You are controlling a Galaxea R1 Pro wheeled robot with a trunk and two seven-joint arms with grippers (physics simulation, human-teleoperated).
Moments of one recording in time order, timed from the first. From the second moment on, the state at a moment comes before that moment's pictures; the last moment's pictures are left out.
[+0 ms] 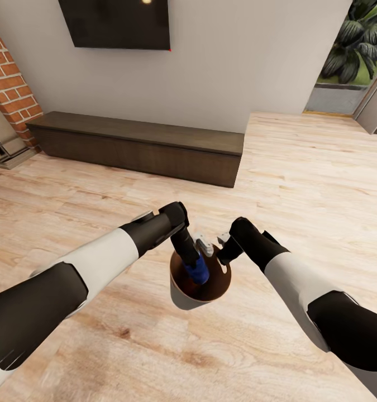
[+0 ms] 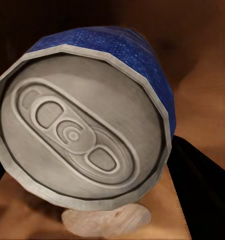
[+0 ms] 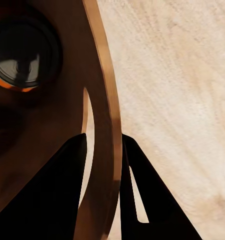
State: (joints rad) left arm -1.38 -0.16 -1.05 -0.59 -0.10 1.05 -1.06; right arm -1.18 0.03 0.47 -0.54 0.32 1.04 0.66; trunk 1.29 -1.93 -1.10
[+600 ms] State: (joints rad) left arm -1.36 -0.16 -1.05 -0.59 -0.10 1.05 -1.06; right arm -1.18 0.03 0.47 -0.55 0.32 1.04 0.67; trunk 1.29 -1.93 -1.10
